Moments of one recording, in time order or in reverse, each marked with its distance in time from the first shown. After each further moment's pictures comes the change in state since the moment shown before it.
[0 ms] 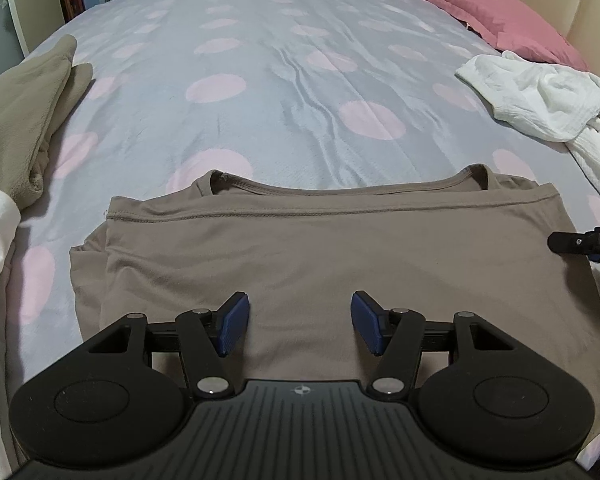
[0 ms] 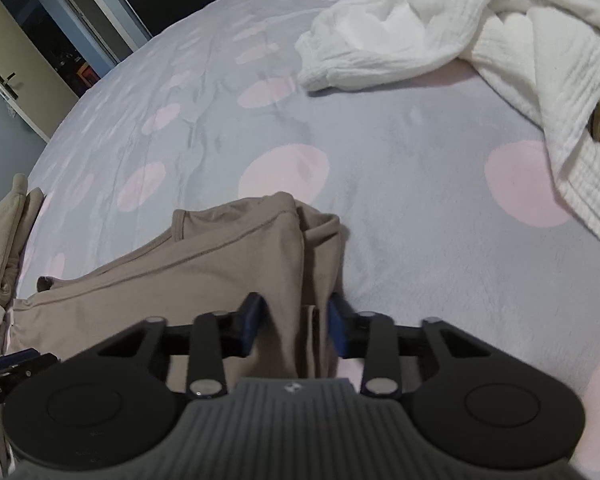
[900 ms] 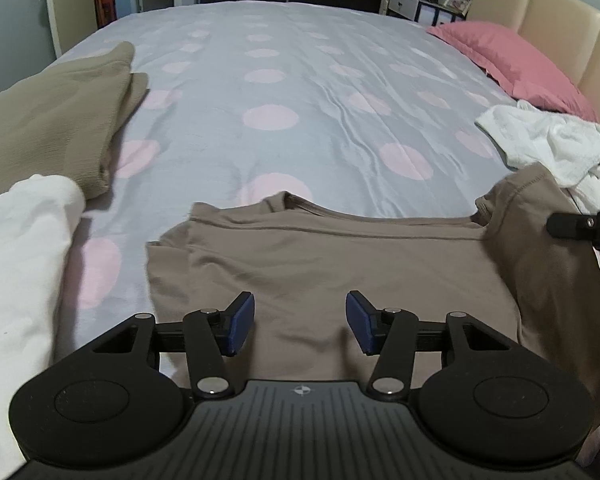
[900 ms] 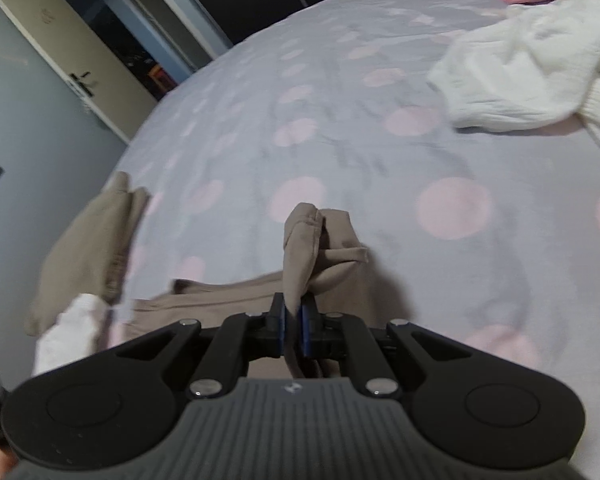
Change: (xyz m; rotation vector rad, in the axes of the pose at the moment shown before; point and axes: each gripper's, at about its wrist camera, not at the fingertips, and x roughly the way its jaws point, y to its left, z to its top) left arm -0.045 0.045 -0.014 -0.100 -0.100 0.010; right arm -0.043 0.104 0.007 -0.036 -0.008 0.244
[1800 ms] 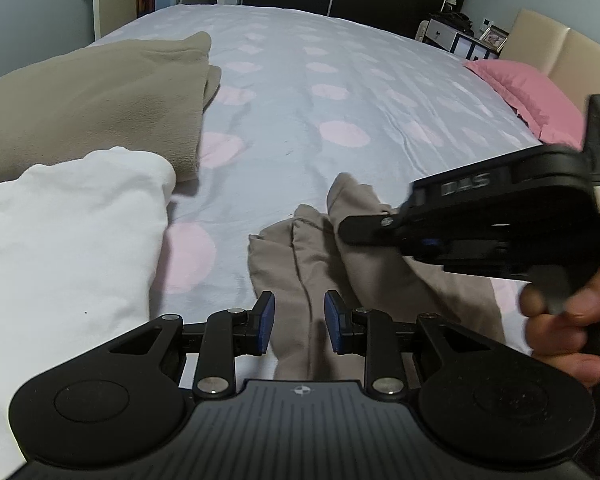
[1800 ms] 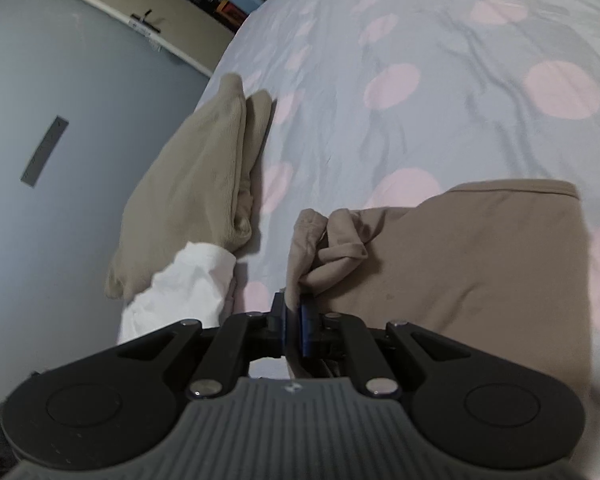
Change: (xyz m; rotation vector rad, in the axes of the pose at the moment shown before) left arm -0.025 0.074 -0.010 -0.117 -0.031 0.012; right arm 0.154 0.153 -0.029 0.010 0.237 0.224
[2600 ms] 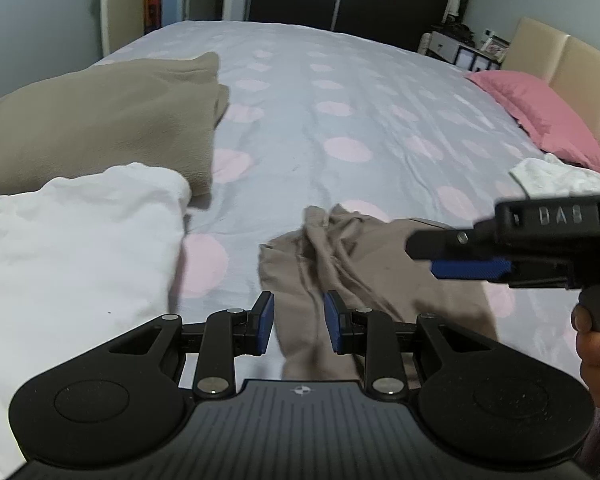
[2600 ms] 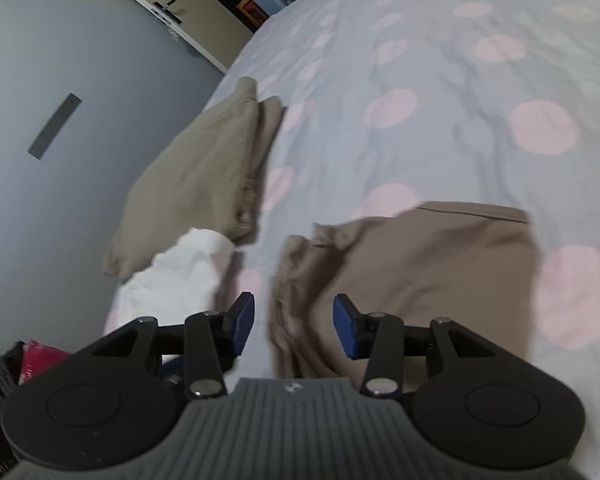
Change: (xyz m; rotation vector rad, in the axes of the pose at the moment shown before) left arm -0.026 -0.003 -0.004 0.011 -0.046 0.007; right arm -0.057 -0.005 -0.014 -0.098 -0.025 -0.025
